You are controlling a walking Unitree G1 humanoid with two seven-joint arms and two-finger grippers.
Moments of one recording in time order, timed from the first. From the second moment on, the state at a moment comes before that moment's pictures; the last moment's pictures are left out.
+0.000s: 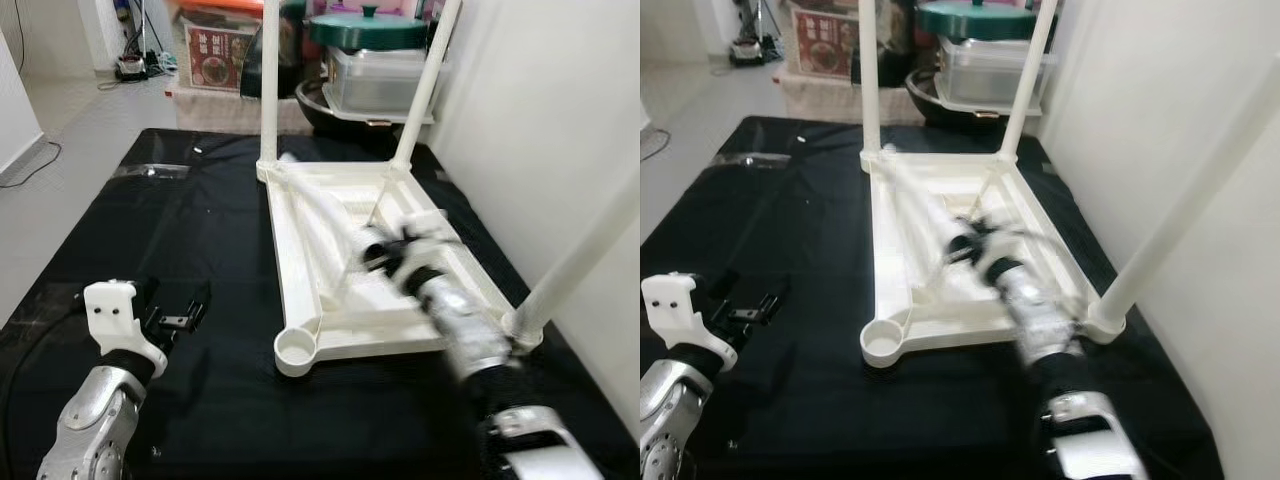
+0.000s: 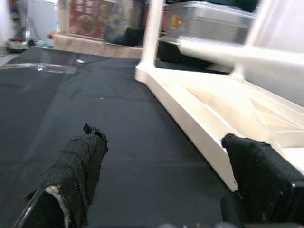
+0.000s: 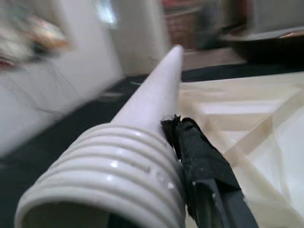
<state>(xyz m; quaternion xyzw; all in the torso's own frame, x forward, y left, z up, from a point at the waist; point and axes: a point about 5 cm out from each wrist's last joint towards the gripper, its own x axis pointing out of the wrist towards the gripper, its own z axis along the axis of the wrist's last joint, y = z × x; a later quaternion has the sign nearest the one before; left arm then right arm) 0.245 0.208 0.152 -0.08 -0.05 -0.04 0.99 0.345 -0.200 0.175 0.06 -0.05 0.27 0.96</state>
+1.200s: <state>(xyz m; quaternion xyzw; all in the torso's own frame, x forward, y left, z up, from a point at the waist) 0.263 0.185 0.183 -0.59 -0.13 -0.16 0.78 0.246 -0.136 0.139 0.34 0.07 0.63 0.69</state>
